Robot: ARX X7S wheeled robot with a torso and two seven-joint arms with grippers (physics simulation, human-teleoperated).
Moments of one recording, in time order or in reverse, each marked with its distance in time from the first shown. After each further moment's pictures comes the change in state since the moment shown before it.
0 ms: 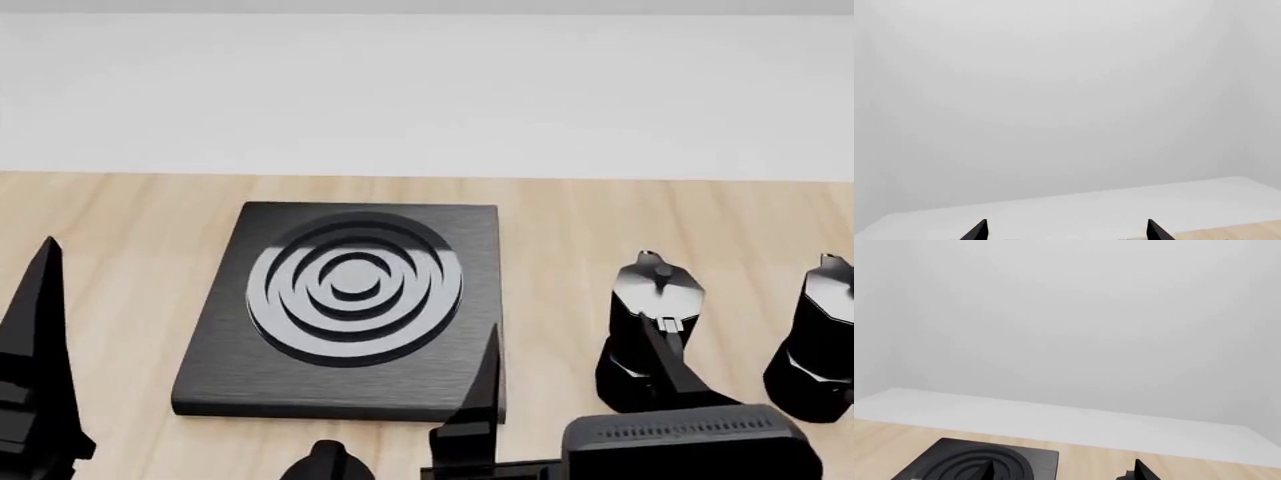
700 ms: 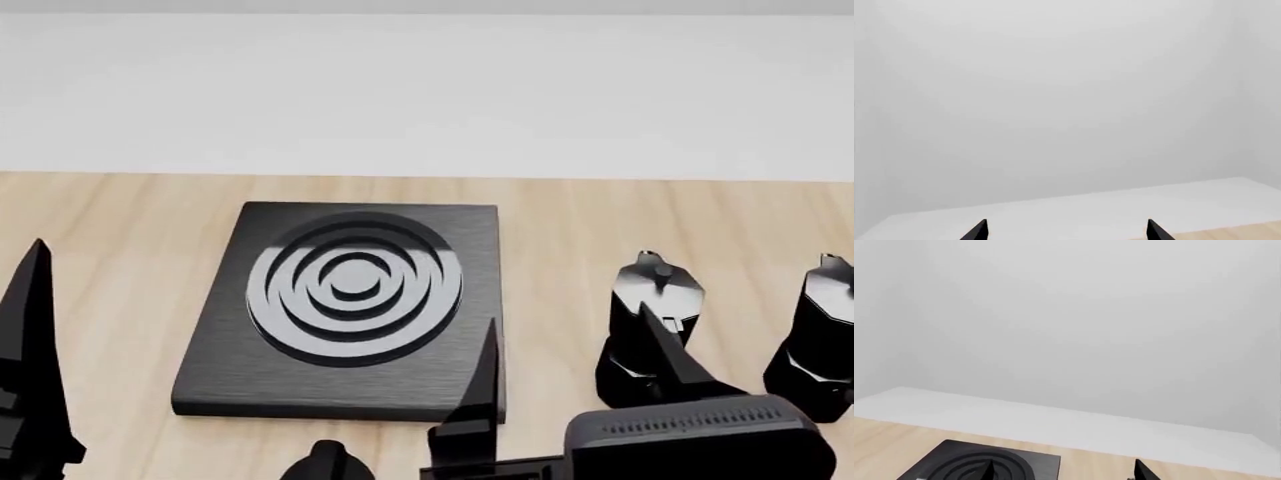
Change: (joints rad) left arm -0.139 -0.066 0.222 0.001 0.038 0.120 -0.036; right arm 0.022 0.031 0.012 -0.053 0.043 0.055 0.006
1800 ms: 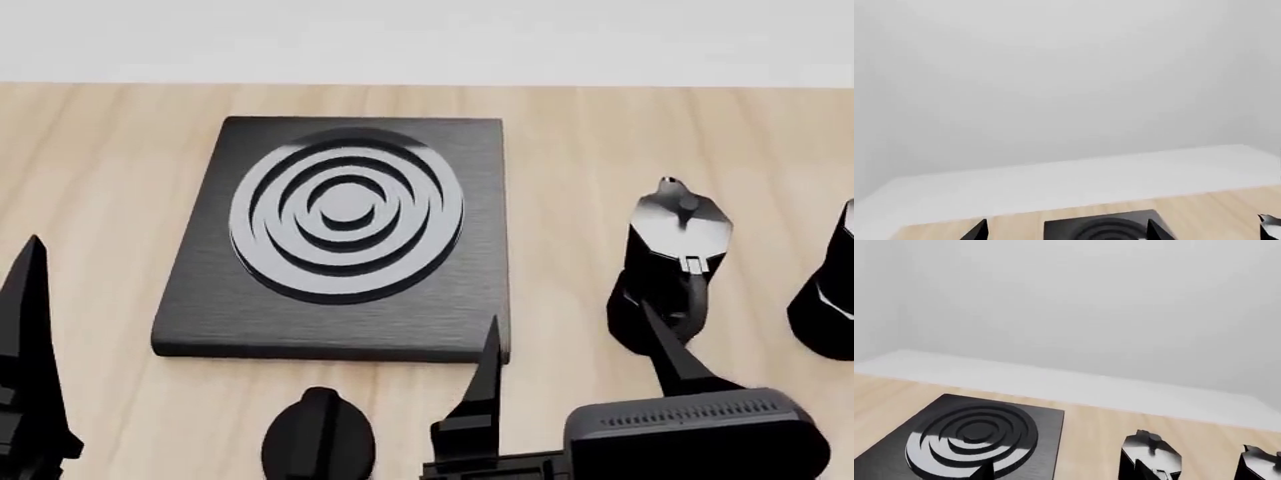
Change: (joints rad) left arm -0.078 -0.015 0.113 -0.009 0.023 0.046 -0.023; right arm 0.013 0.012 -0.012 0.027 0.007 -0.013 0.009
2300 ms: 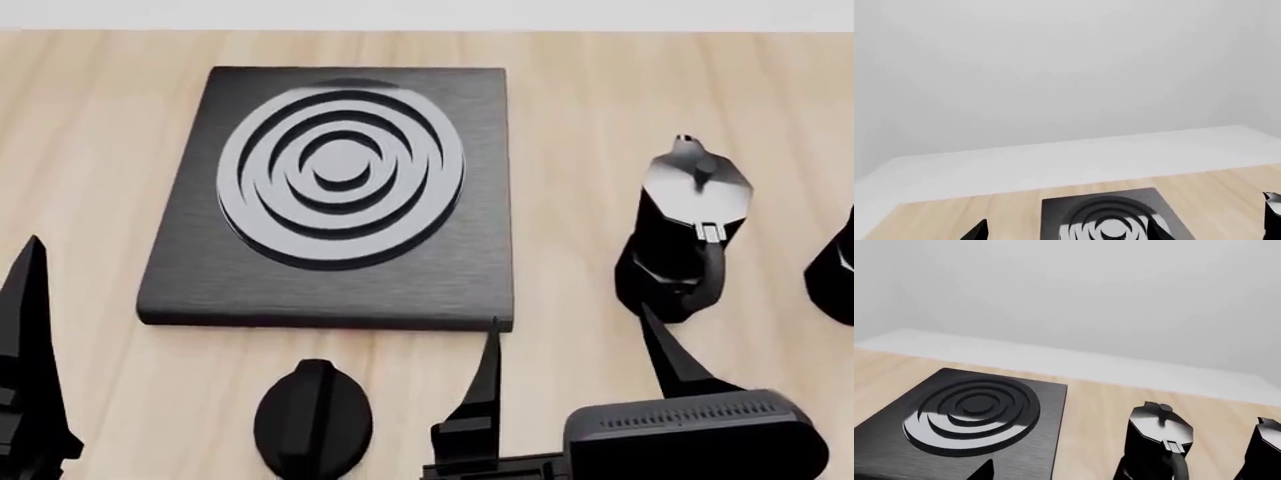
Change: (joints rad) left arm -0.021 -0.002 0.029 0.000 0.003 0.010 -0.007; right arm -0.002 0.007 -0.005 0.003 0.004 -0.004 0.006
